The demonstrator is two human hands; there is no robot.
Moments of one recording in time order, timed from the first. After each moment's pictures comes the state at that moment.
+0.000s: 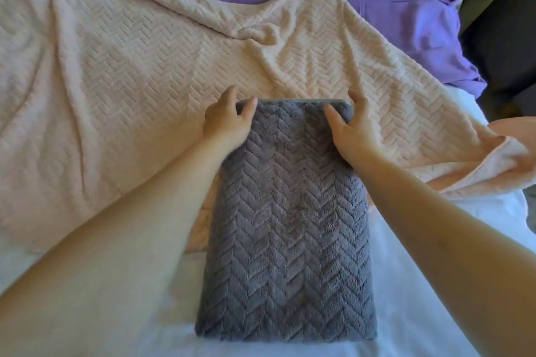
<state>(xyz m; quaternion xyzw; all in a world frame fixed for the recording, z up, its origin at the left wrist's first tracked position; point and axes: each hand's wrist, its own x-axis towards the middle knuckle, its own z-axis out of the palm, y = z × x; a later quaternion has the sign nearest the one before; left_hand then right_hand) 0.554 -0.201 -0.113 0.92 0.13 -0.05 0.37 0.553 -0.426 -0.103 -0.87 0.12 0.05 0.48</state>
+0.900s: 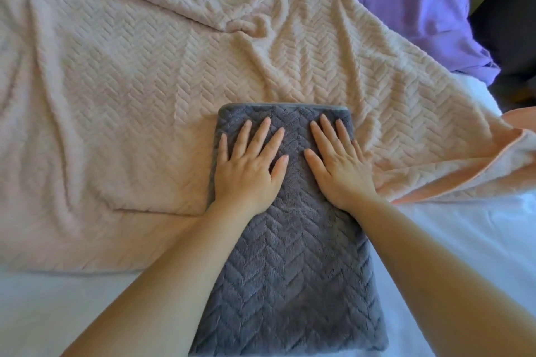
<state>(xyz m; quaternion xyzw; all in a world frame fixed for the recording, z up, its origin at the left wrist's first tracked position) 0.486 -0.256 -0.142 1.00 -0.04 -0.04 0.06 0.511 -0.438 -0.143 -0.97 -0.11 0.11 0.20</state>
